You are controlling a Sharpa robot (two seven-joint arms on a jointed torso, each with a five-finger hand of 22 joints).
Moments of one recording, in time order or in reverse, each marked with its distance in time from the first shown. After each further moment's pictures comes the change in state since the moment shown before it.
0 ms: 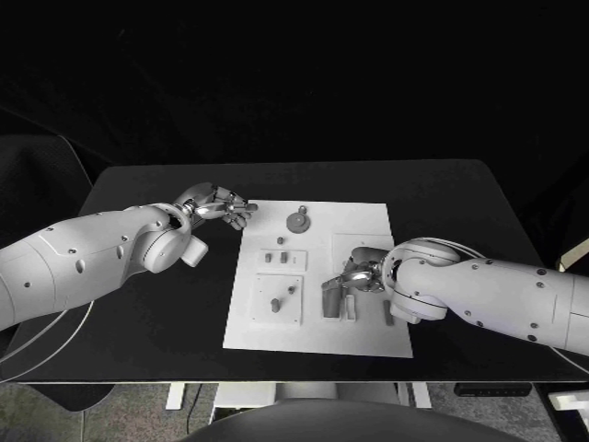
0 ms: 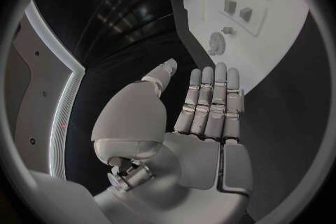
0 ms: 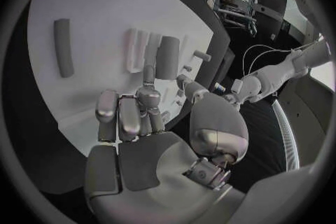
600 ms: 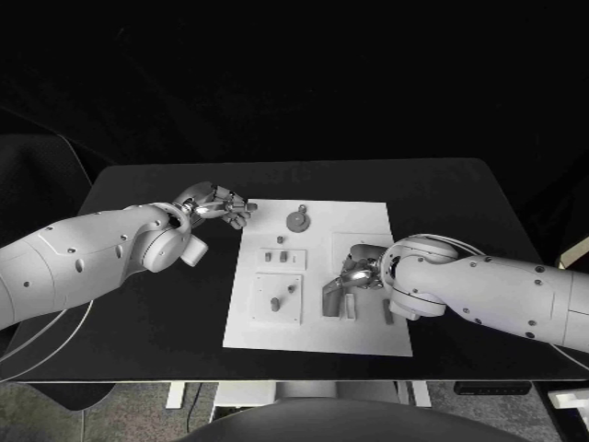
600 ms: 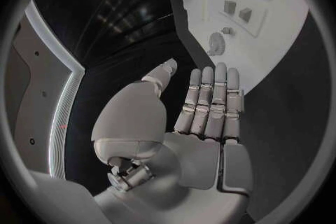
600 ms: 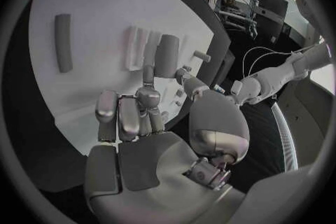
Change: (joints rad) left arm 0.000 0.000 0.000 0.000 -0.001 0.002 -0.002; left_hand 0.000 0.000 0.000 0.000 0.000 0.000 0.000 0.000 0.000 0.000 0.000 -0.004 0.000 0.000 0.000 0.000 -0.001 0.000 0.000 0.000 0.000 0.000; right arm 0.004 0.006 0.003 -0.003 -0.020 0.011 0.000; right_hand 0.134 0.006 0.050 -0.088 -0.009 -0.003 0.003 0.001 0.013 -0.002 0.002 0.005 0.007 -0.006 -0.003 0.000 0.010 -0.002 -0.005 -0.006 0.000 0.011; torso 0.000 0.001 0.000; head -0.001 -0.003
